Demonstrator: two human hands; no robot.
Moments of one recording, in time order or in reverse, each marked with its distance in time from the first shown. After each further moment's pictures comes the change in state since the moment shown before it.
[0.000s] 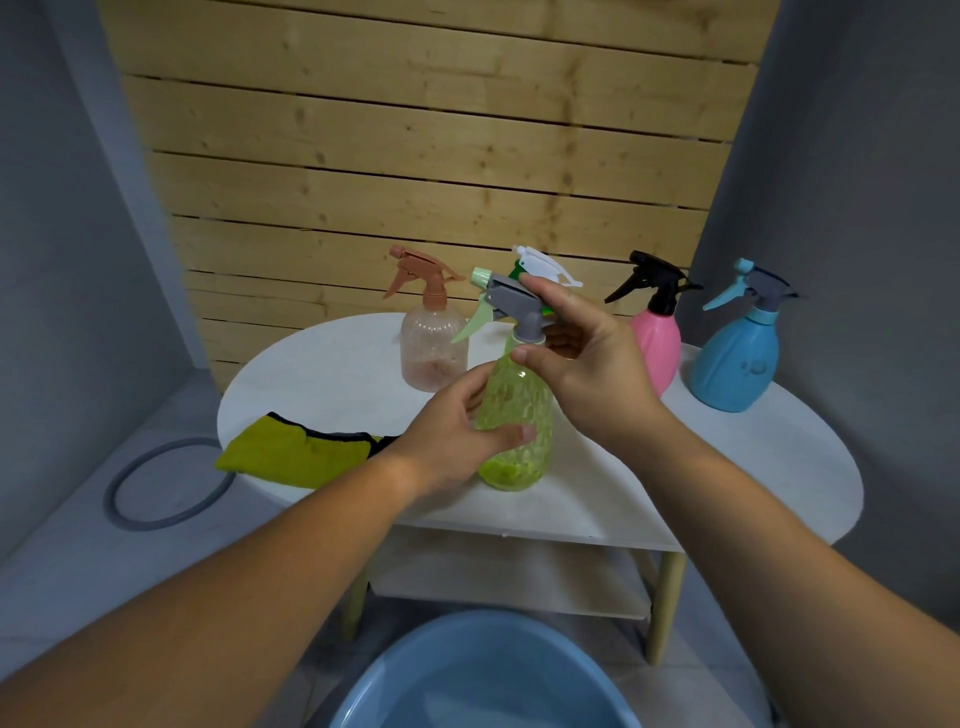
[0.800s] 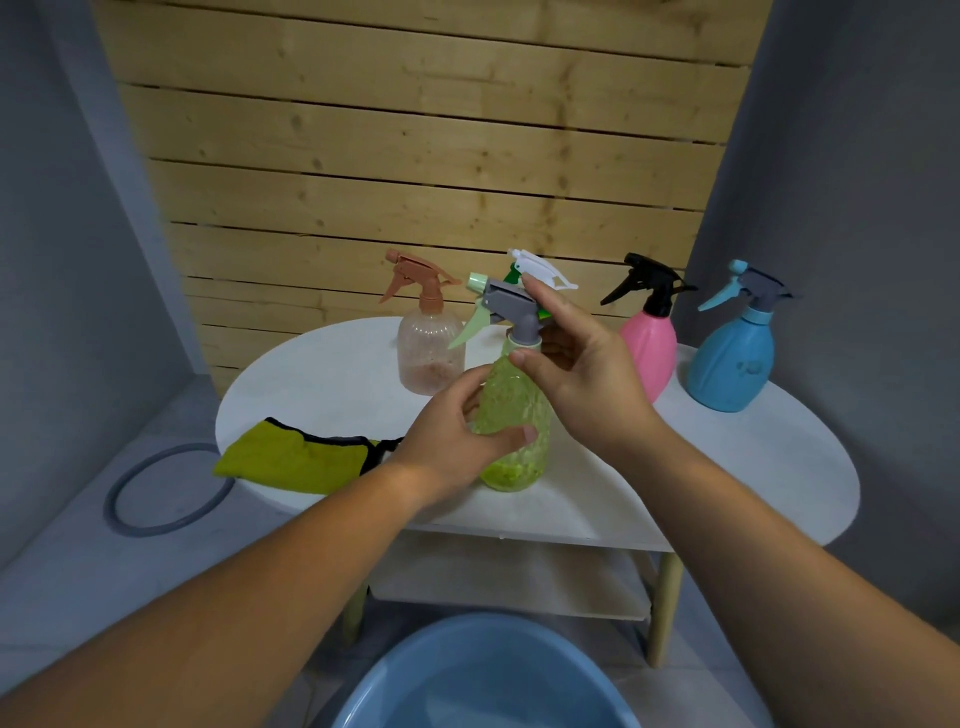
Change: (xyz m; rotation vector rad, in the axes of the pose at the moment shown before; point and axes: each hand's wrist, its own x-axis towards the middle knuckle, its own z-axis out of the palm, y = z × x) left_hand -0.002 -0.003 0.005 0.089 0.086 0.048; right_hand -0.006 0.011 0.000 -0.028 -0.024 -0.005
